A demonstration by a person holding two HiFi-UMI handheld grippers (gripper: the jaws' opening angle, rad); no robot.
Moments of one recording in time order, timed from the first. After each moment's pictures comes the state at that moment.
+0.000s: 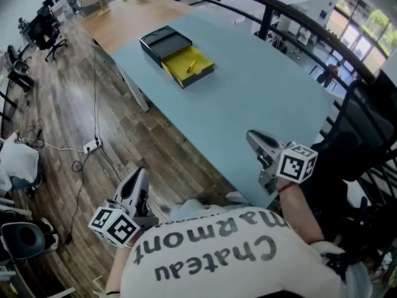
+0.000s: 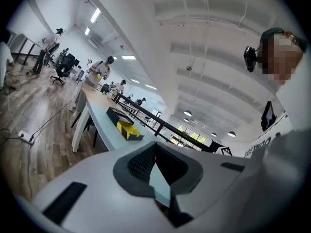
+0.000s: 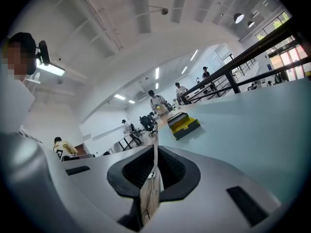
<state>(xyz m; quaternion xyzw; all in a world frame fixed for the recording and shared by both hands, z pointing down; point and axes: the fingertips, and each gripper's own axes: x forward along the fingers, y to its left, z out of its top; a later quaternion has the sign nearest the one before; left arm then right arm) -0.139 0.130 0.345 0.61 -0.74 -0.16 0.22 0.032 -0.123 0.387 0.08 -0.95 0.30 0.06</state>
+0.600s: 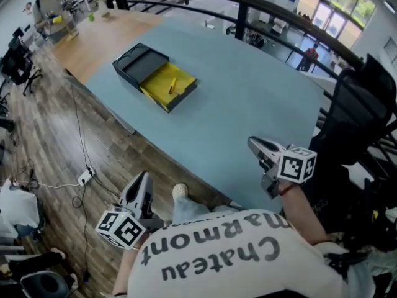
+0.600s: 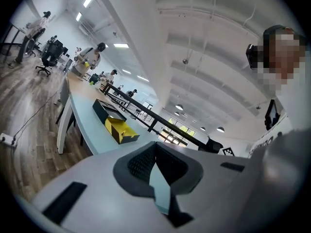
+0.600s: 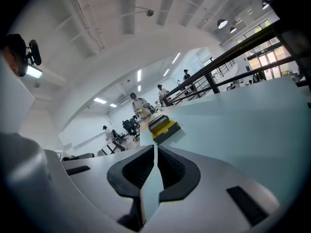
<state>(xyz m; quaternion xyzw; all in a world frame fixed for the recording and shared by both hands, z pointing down) -0.195 0.037 0.363 0.66 -0.69 -0.15 0.25 0.027 -0.176 0.413 0.18 -0.92 0.33 0.08</state>
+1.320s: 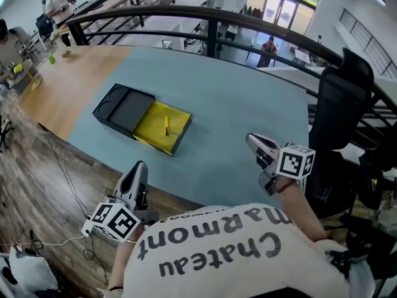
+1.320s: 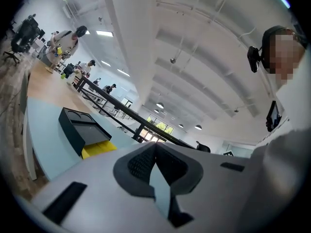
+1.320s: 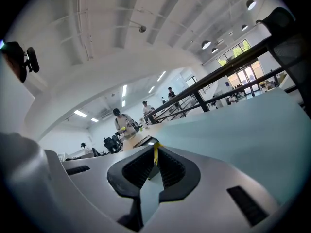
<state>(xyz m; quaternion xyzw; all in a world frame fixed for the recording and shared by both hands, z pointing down) -0.353 -0.089 0.266 0.77 -0.57 -0.16 0.23 -0.069 -0.220 0.307 0.32 -0.89 0.31 0.01</state>
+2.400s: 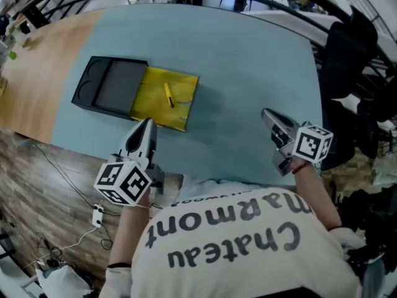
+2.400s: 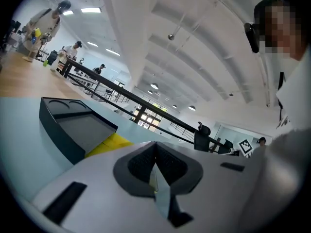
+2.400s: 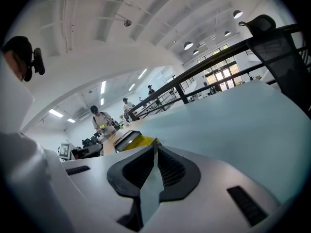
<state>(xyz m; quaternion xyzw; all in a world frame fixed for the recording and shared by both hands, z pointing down) -0.381 -0.210 0.339 0.82 -0.51 -0.05 0.26 -0.079 -0.227 0.367 0.42 -0.84 0.34 0.04</state>
